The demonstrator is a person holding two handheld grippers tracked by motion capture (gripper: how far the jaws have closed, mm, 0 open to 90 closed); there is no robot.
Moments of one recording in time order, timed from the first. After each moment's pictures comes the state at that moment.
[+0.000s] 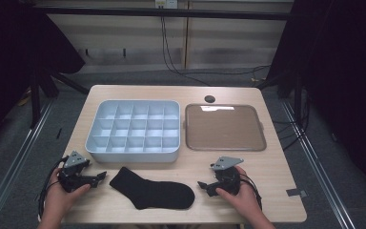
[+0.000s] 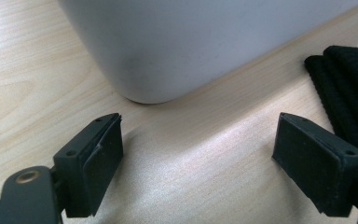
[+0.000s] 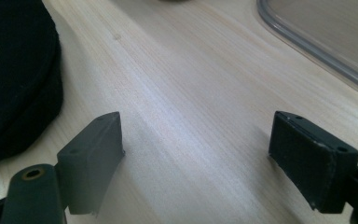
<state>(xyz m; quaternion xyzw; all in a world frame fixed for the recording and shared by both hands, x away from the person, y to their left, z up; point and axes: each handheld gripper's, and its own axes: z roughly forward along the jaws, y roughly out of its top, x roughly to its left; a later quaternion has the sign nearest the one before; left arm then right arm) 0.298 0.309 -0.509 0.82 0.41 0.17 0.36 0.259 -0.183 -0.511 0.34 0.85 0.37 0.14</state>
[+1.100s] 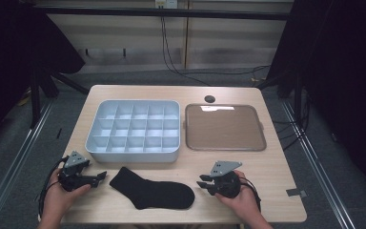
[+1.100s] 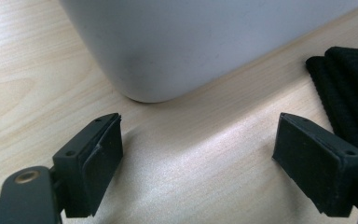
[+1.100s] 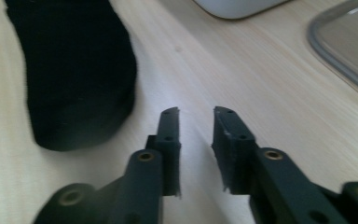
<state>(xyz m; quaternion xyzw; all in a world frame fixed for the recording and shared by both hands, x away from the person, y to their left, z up) 0.298 0.307 -0.507 0.82 0.42 0.17 0.35 0.241 -0.171 -0.491 0.28 0.87 0.39 0.11</state>
